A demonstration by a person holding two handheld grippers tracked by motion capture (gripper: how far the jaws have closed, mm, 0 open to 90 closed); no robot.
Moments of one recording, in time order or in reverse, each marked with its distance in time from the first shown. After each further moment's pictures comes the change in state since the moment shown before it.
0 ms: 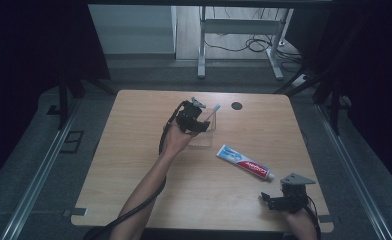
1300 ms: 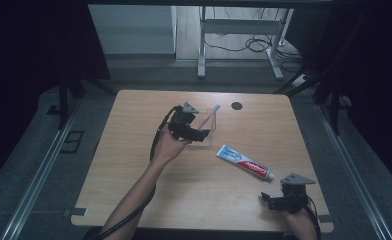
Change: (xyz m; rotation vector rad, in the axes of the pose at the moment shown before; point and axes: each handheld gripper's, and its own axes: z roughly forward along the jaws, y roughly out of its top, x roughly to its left) left arm -0.009 -0.020 -0.042 -0.059 -0.075 0.000; right arm 0.000 0.000 0.000 0.000 0.000 0.000
